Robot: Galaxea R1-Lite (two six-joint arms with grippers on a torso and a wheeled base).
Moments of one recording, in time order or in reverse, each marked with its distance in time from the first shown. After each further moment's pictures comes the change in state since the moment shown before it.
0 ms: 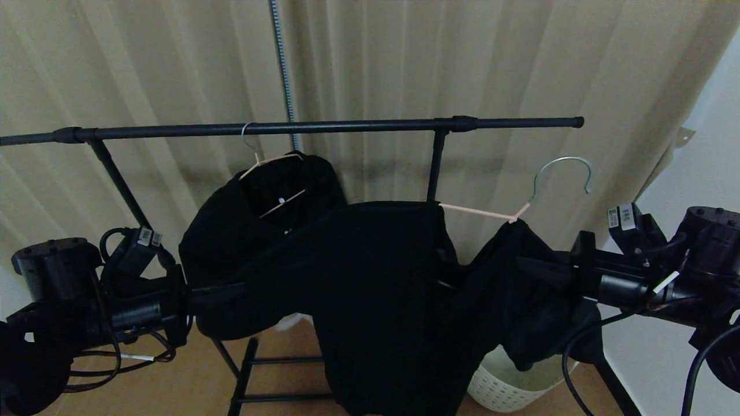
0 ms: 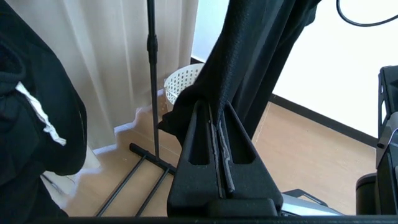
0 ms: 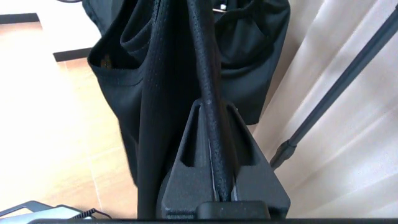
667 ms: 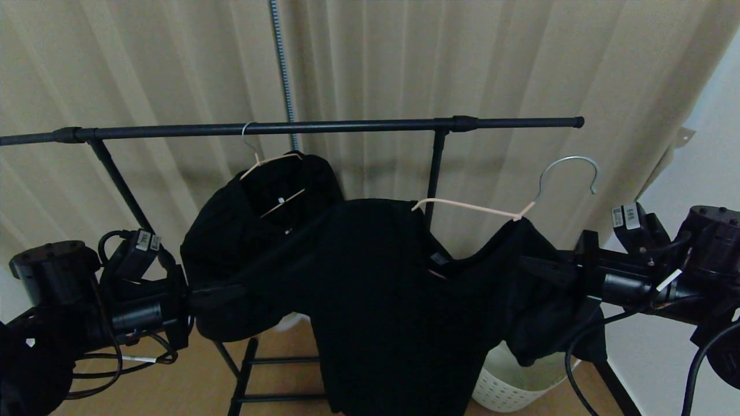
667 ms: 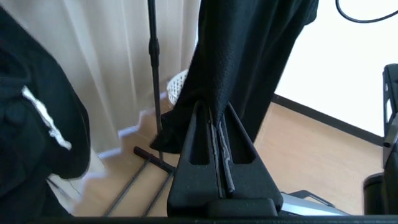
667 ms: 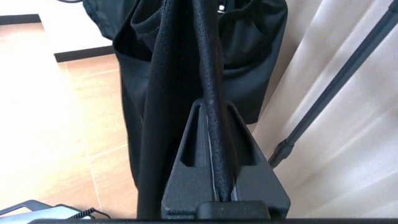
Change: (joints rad) left arm -0.007 0.018 0.031 -0.099 0.000 -0.001; right arm -0.014 0.005 -0.006 0.000 0.026 -0.003
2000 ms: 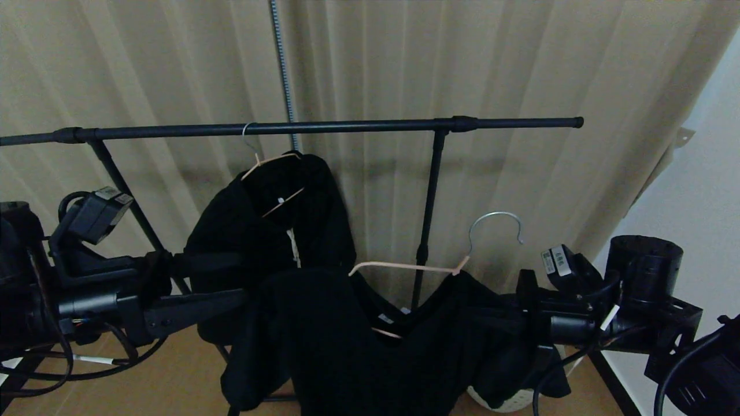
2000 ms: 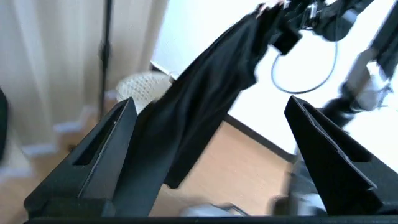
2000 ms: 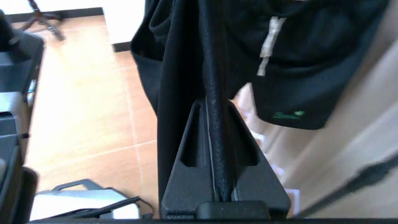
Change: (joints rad) left arm -0.106 -0.393 -0.112 0.520 0.062 -0.228; right arm 0.239 0.093 0.049 0.004 -0.023 -0.022
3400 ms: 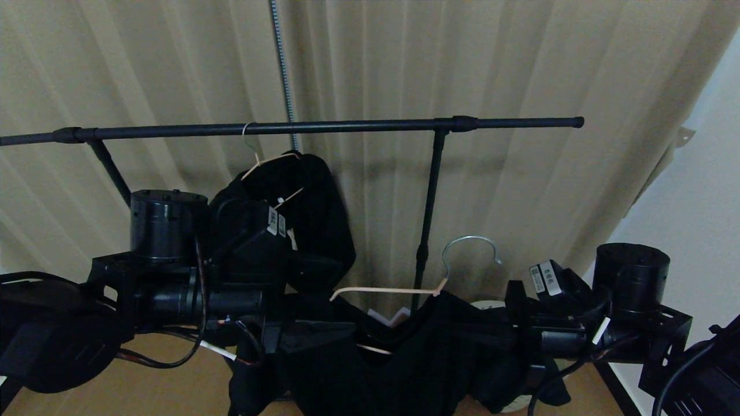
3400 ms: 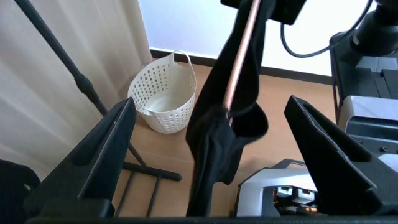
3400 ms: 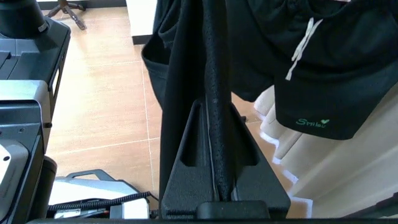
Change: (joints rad) left arm -0.407 0.199 -0.223 0.196 0.258 0.433; right arm 0.064 0.001 0.016 -0.003 -0.003 -0.041
